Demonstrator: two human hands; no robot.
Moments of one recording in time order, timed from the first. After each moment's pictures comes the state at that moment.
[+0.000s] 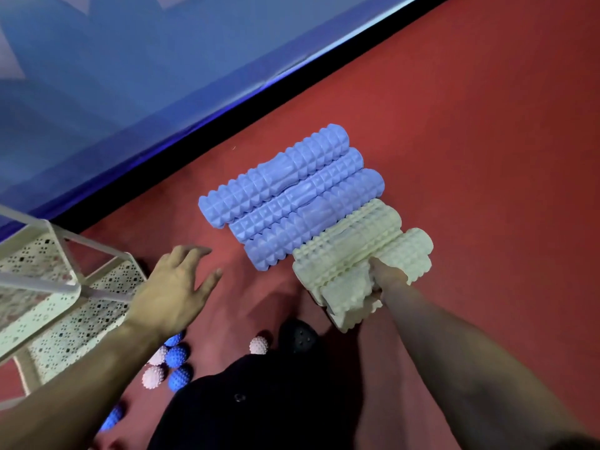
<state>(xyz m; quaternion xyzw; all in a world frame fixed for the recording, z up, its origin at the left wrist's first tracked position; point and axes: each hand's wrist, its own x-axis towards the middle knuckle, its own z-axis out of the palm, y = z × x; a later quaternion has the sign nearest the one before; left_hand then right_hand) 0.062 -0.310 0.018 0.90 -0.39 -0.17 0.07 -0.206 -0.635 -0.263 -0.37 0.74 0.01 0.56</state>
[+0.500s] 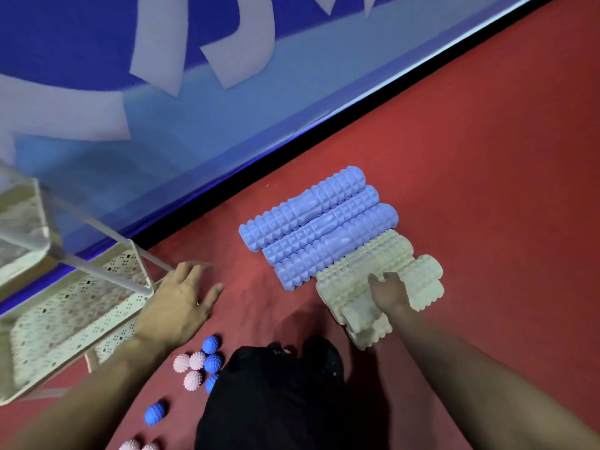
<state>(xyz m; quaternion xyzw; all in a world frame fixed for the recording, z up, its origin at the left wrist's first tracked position) 0.055 -0.257 0.100 0.92 -0.38 -0.12 0.07 -0.171 -0.557 -0.054 -0.60 0.63 0.02 0.50</state>
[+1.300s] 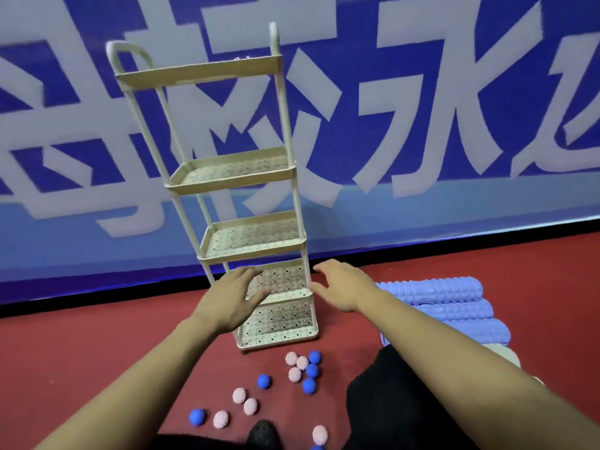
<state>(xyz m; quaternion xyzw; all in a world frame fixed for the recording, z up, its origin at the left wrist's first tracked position) -0.065 0.002 0.300 0.97 -0.23 0.00 0.11 -0.094 -0.259 0.283 -0.99 -0.03 0.03 0.17</state>
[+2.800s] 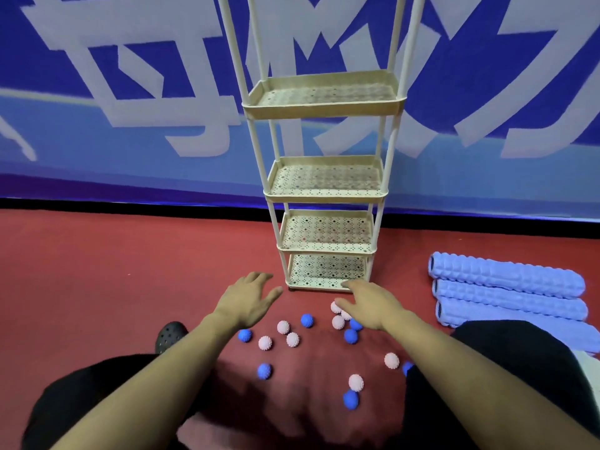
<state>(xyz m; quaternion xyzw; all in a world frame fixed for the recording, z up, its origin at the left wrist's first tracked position) -0.067 0.119 0.175 0.98 -0.06 -0.12 0.11 -0.071 -0.165 0.157 -0.97 -0.07 0.19 0.15</state>
